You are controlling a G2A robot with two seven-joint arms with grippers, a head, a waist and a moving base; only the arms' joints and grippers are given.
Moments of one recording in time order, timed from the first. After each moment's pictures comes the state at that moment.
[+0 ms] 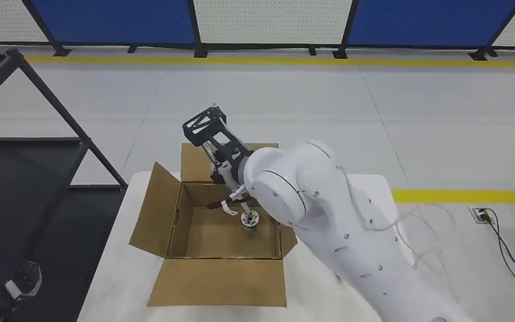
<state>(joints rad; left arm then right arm) 1.67 -1.12 -2.30 -1.78 -1.16 -0.18 -1.13 -0.18 -1.58 0.86 -1.49 -0.96 0.09 1.23</state>
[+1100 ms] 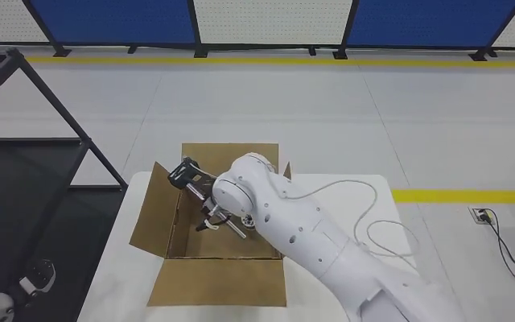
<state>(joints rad) 1.69 -1.13 -2.27 -1.79 -1.10 -0.17 -1.04 0.01 -1.79 0.51 -0.72 -0.71 -0.18 1.06</state>
